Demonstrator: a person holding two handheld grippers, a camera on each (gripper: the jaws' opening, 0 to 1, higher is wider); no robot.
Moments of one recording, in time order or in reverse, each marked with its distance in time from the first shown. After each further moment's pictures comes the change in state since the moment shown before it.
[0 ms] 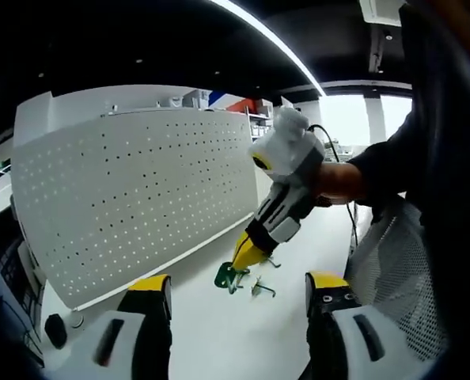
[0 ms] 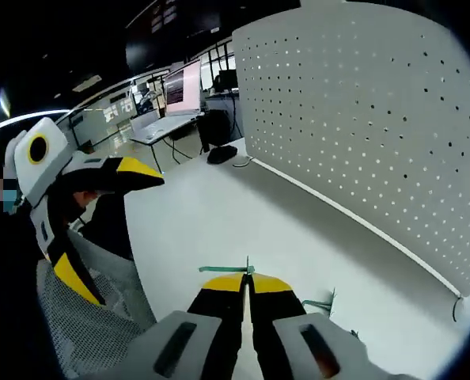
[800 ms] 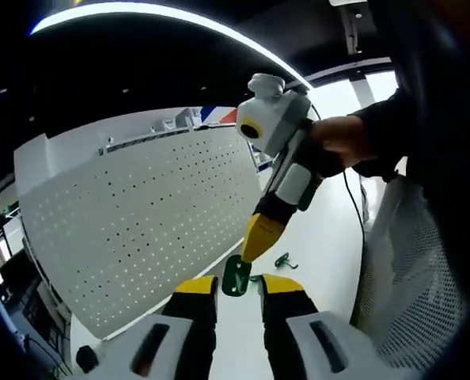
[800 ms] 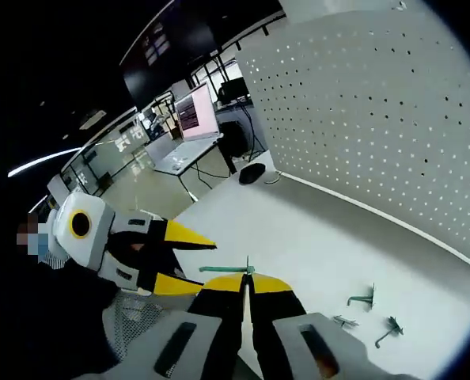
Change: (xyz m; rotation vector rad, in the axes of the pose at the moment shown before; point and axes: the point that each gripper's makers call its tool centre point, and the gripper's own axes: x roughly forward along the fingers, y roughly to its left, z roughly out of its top) left arm -0.008 0.007 0.013 0.182 -0.052 0.047; right arm -0.026 0.054 0.035 0.134 -0.022 0.145
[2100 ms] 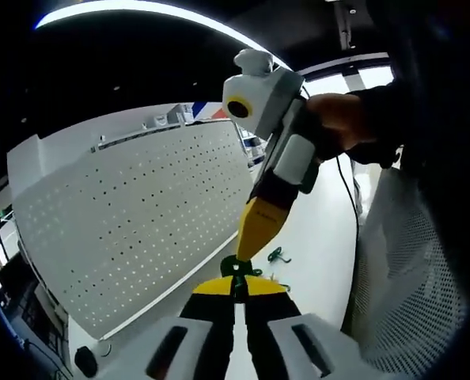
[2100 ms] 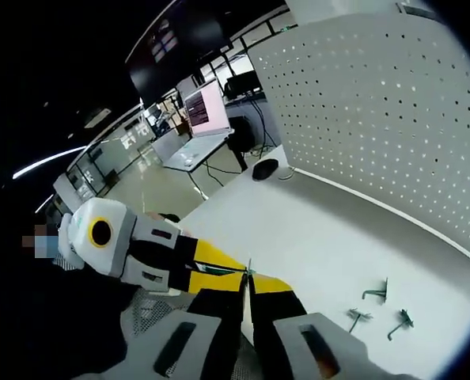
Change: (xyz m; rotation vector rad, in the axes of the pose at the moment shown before) left arm 0.004 -0.005 -0.006 0.006 0.030 -0.041; right arm -0.001 0.020 0.003 0.000 0.023 0.040
